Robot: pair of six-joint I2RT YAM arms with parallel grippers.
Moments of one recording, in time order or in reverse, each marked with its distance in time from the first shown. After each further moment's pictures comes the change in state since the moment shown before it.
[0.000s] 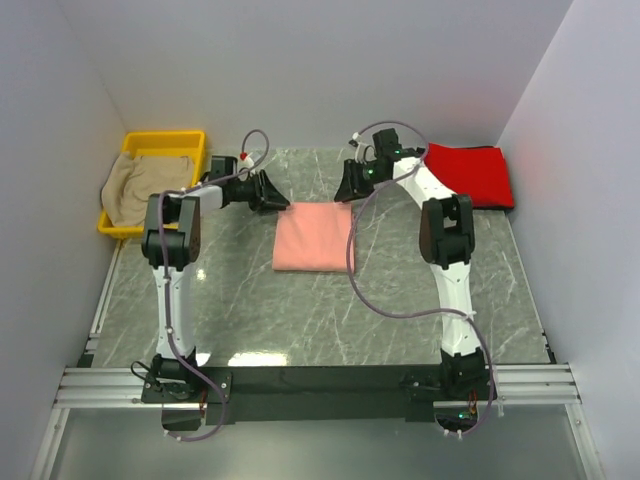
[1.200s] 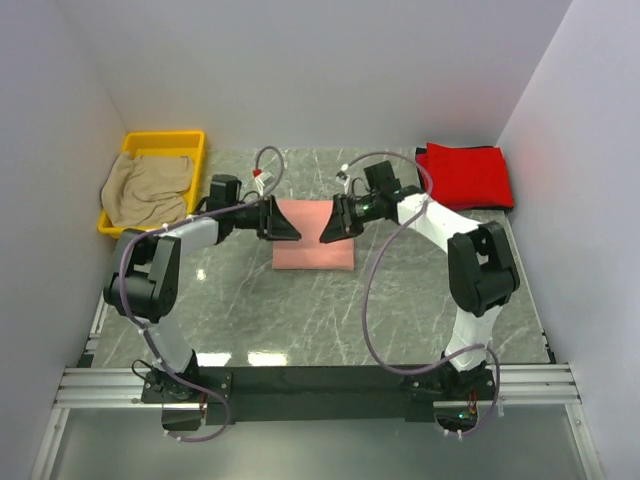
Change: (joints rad) left arm -0.099 -0.557 -0.609 0.174 0.153 -0.014; right arm 0.132 -0.589 -0.779 0.264 -0.149 0.209
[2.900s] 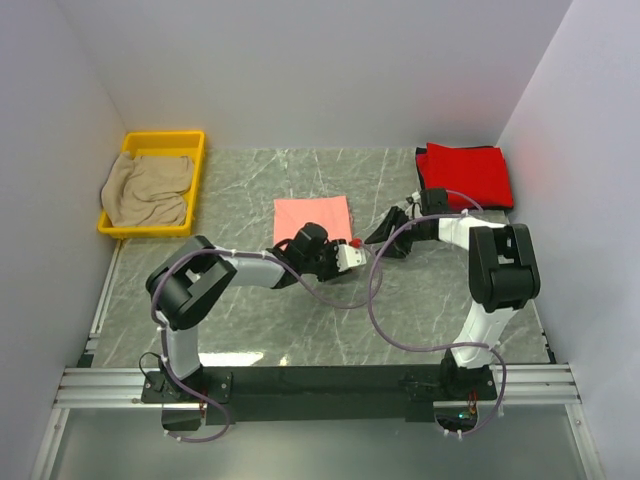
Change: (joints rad) left arm -0.603 0.054 -0.092 0.187 -0.877 1.125; right arm -0.304 -0.065 -0.359 0.182 0.139 0.340
